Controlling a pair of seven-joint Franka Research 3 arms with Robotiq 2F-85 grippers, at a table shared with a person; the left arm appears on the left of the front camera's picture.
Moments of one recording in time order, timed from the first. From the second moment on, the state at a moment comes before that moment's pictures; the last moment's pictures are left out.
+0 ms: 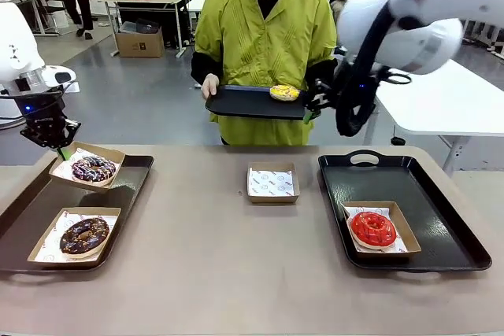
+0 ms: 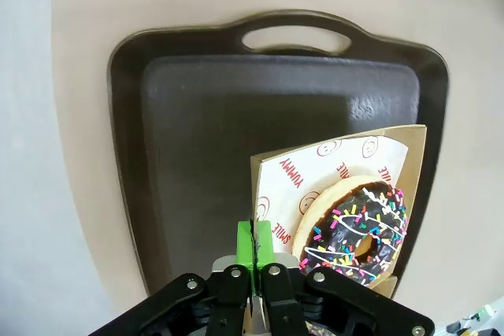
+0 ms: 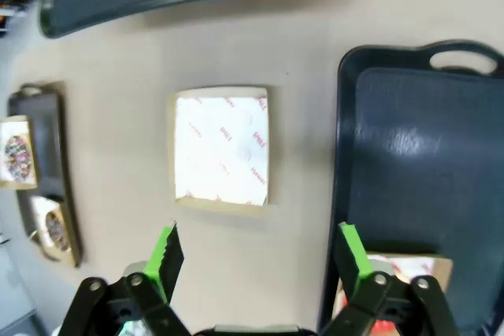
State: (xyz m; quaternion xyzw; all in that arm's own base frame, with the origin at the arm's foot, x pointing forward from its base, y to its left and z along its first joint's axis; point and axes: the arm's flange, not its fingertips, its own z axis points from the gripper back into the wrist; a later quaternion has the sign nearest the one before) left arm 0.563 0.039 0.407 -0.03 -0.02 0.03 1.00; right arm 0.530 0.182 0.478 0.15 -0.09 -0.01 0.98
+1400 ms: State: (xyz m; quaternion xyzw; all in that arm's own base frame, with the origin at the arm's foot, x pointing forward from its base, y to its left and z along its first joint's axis) left arm 0.573 0.029 0.390 -0.01 -0.03 0.03 1.00; right arm 0.562 0.250 0.362 0.03 -0.04 -0.03 1.00
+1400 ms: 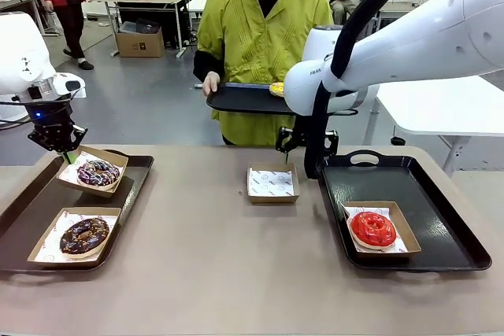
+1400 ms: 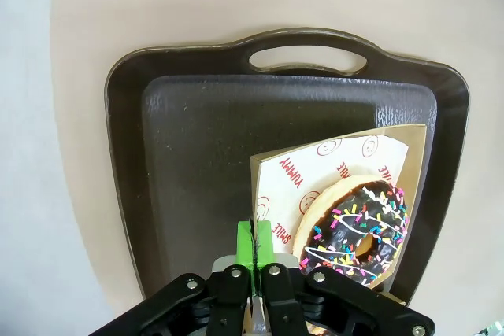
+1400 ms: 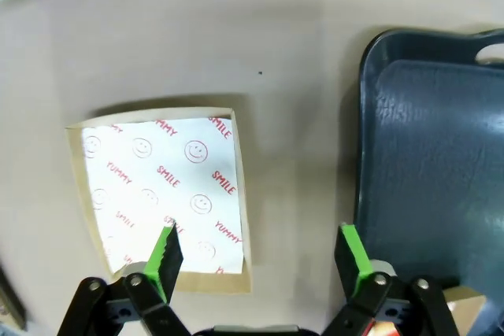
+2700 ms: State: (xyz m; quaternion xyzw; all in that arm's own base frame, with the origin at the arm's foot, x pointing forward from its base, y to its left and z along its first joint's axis) left arm 0.576 0.023 0.371 0.00 -0.01 0.02 1.00; right arm 0.566 0.260 0.322 0.04 -0.03 -0.02 1.00
